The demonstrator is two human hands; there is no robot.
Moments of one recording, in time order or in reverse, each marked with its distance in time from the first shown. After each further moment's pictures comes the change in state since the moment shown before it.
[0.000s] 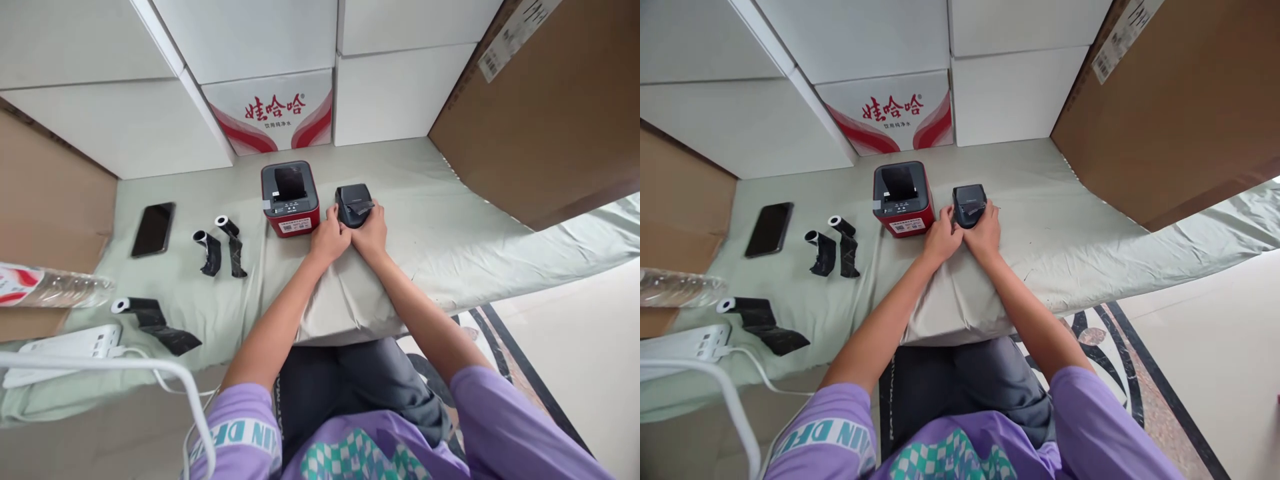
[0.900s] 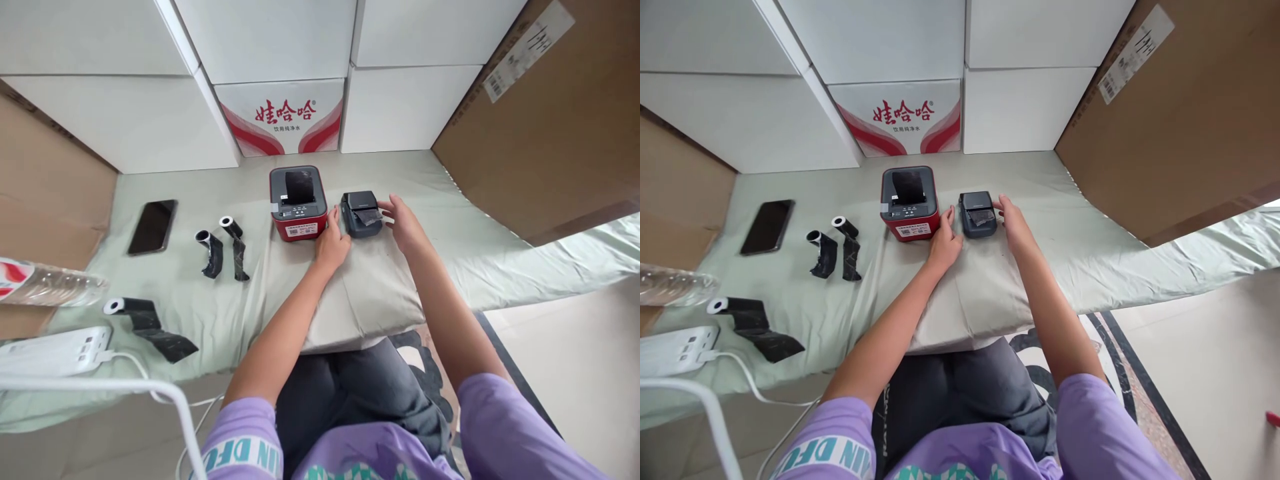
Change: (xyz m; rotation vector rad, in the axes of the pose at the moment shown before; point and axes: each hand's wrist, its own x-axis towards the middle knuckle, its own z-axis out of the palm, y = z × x) left_hand 0.000 -0.010 0.007 -0.352 0.072 0.014; right_hand 0.051 -0.001 -0.055 0.517 -0.258 0.382
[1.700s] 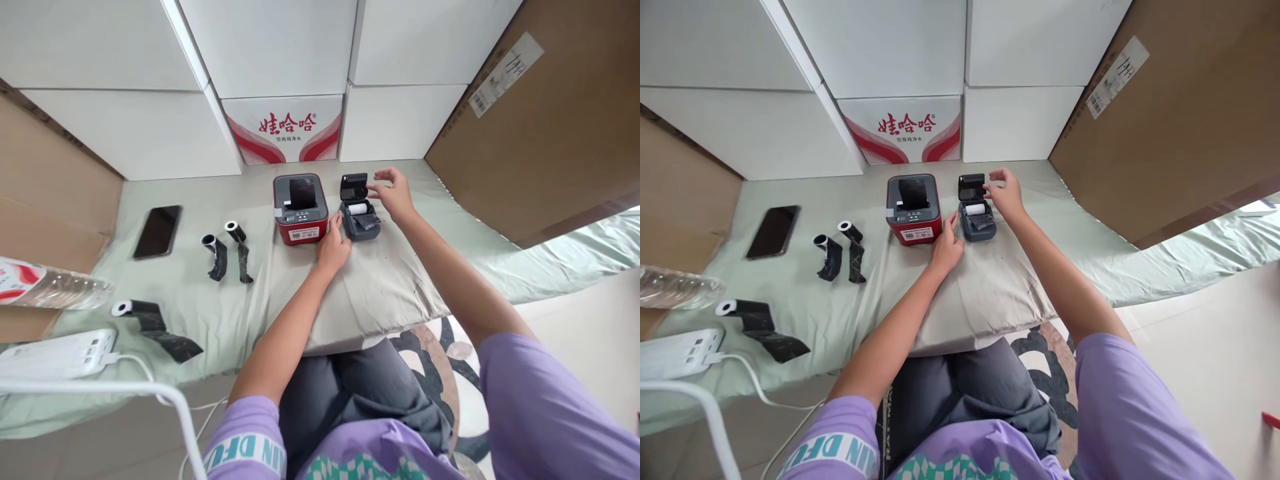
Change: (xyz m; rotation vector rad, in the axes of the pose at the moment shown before) left_hand -0.002 0.002 -0.003 -0.010 -0.014 0.023; right_hand 0.058 -0.042 0.014 -0.182 0.089 -0.422
